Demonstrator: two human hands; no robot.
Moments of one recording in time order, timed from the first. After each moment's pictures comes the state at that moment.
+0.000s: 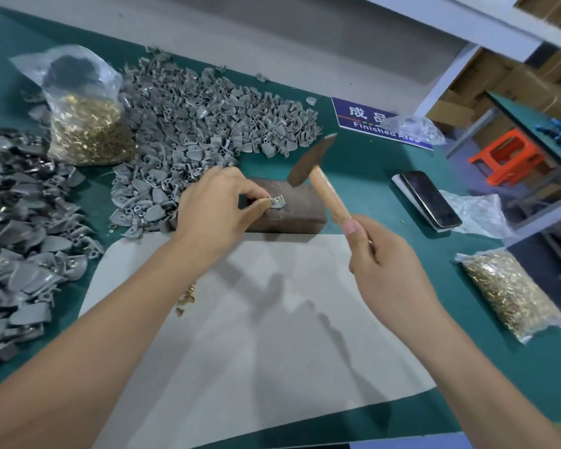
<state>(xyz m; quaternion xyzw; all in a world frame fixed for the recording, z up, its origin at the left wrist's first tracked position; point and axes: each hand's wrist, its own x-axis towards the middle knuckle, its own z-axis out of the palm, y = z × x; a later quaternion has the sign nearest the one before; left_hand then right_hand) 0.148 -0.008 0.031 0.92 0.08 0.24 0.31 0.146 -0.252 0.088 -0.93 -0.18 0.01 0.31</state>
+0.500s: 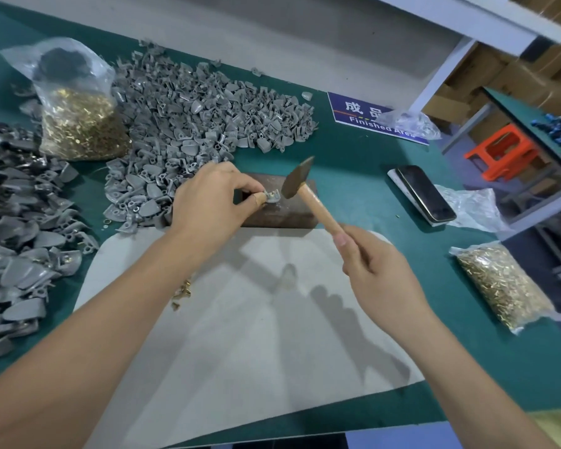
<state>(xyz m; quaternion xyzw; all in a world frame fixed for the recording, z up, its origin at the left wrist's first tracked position) 0.149 -0.008 0.031 0.92 0.09 0.23 0.31 0.145 -0.266 0.069 -0.94 -0.19 0.01 0.30</state>
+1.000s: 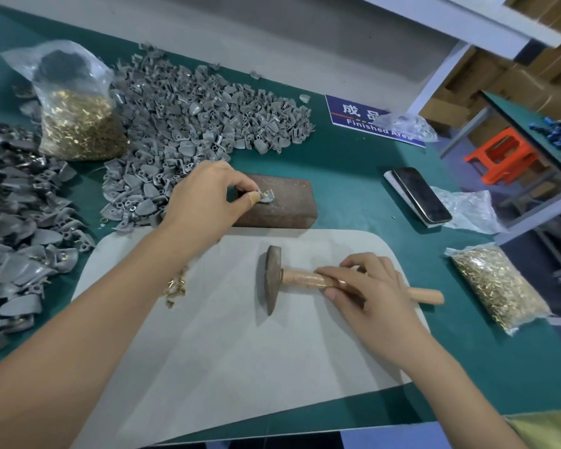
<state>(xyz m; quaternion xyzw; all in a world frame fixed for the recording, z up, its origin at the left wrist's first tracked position) 0.148 -0.004 0.036 0.92 0.07 0.19 0.35 0.143 -0.310 0.026 -0.93 -0.31 -0.05 0.19</state>
